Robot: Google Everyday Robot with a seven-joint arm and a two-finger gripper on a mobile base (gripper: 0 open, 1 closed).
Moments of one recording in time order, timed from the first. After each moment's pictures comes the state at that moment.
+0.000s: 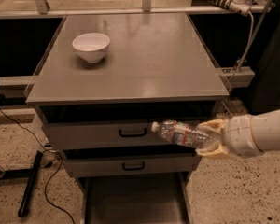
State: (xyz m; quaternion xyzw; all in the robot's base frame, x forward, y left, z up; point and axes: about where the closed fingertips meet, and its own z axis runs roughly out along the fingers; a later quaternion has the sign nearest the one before) arm 0.452 -0.189 0.758 -0.63 0.69 0.09 0.35
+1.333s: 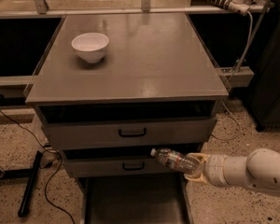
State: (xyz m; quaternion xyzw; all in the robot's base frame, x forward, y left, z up) arm 0.466 -0.193 0.572 -0.60 0.70 0.08 0.37
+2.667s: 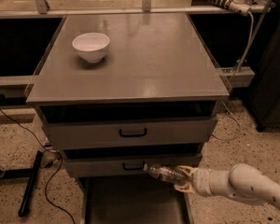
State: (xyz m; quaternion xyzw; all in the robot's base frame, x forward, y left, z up) arm 0.476 -0.170 0.465 -0.63 0.66 0.11 0.40
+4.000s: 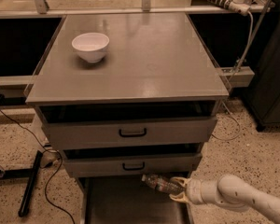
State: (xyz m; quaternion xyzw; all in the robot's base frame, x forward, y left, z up) arm 0.480 -0.166 0.352 -0.62 0.67 0.15 0.38
